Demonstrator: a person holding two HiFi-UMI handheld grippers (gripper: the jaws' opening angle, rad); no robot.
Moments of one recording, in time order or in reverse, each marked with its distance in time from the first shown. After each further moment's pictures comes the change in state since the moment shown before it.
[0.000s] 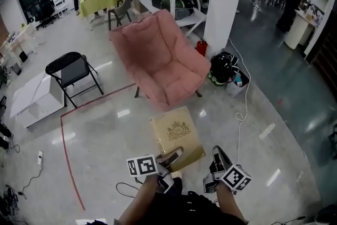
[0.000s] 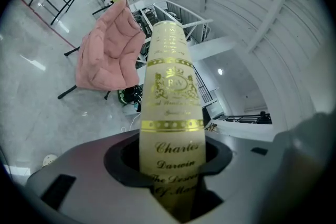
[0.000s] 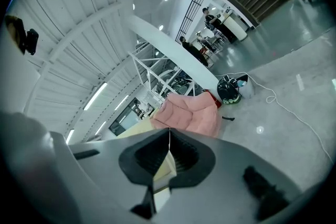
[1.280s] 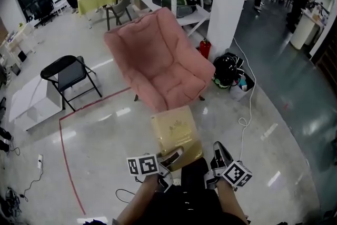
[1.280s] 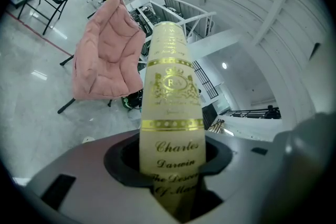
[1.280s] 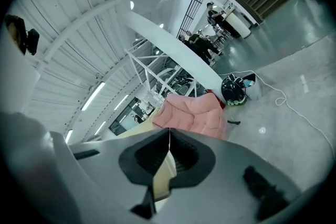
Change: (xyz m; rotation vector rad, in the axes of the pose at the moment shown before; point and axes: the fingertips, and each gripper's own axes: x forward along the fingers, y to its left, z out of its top) left arm 0.070 0.039 0.083 0.053 0.030 0.066; right arm 0.119 -0.025 0.044 0.008 0.015 0.011
